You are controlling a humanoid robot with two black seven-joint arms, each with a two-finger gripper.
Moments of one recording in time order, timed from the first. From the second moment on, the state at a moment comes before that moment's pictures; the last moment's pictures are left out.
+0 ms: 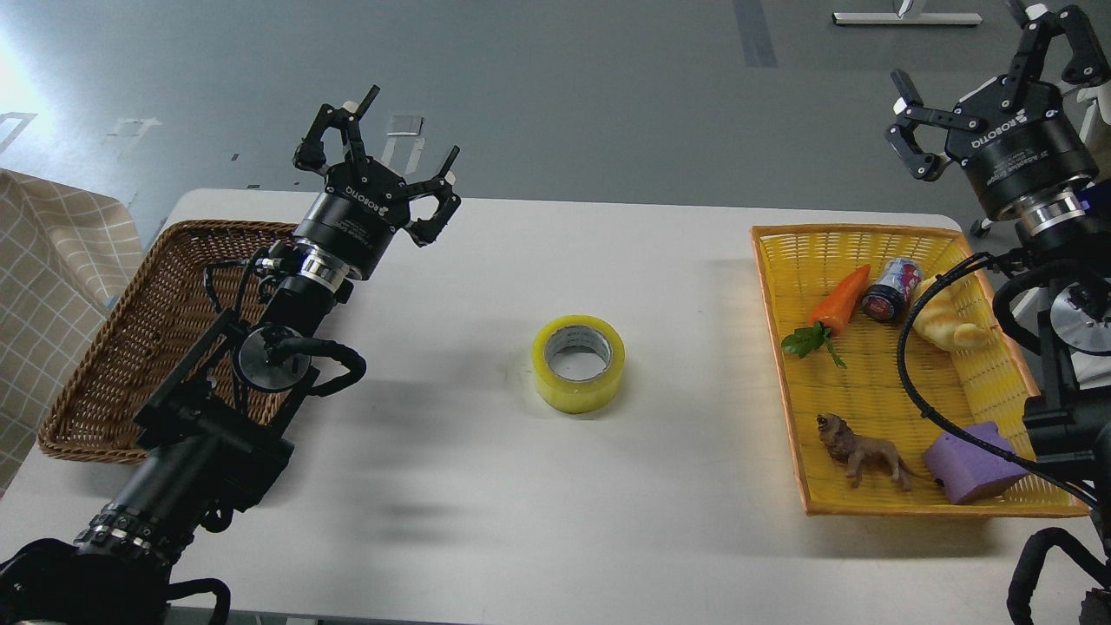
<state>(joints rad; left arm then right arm) -0.47 0.13 -1.27 -1.01 0.23 -0.49 -0.14 0.57 -0.15 1.64 1.02 -0.47 0.49 -0.11</state>
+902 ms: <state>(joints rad) -0.49 0.27 -1.19 -1.20 0.65 -0.41 -0.17 0.52 -0.09 1.63 1.03 -0.34 0.49 -0.12</state>
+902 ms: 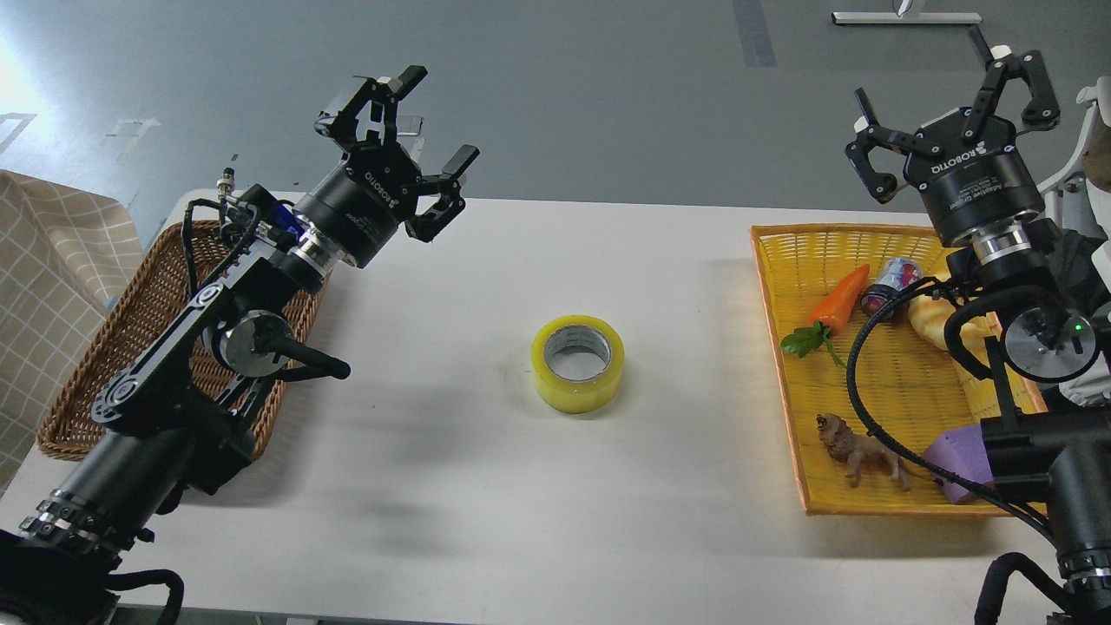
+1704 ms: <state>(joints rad) -0.60 0.43 -0.85 -1.27 1.00 -0.24 -0.16 0.39 -0.09 1.64 1.02 -0.32 0.49 -0.11</state>
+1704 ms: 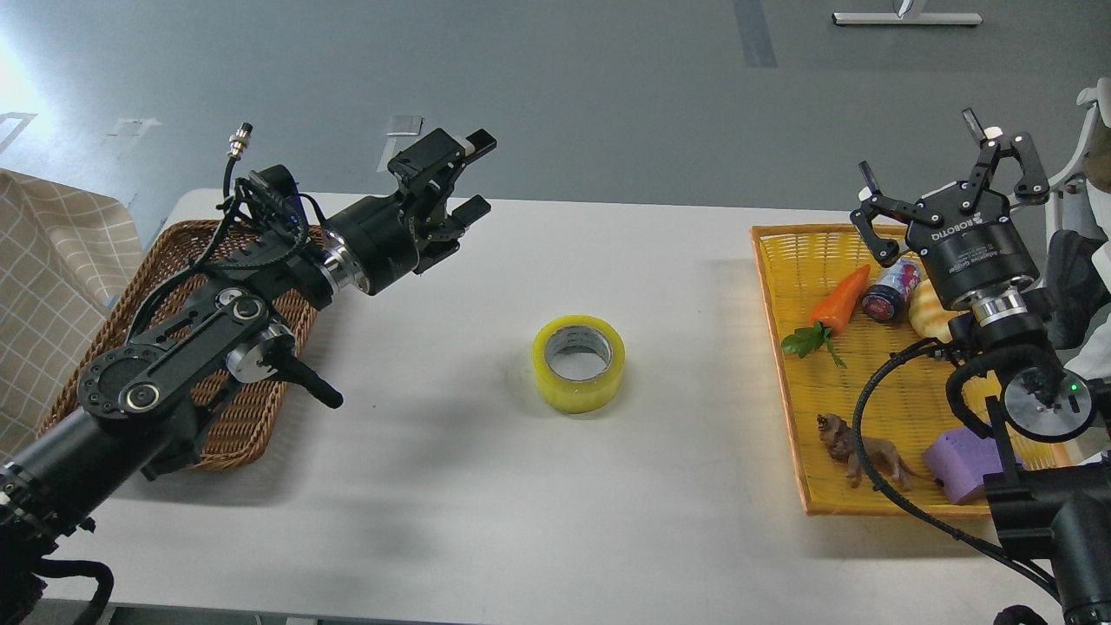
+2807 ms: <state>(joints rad) -0.87 0.50 -0.32 -1.28 1.71 -0.22 -0.03 0.32 -0.09 1.64 1.02 -0.30 0.49 -0.11</state>
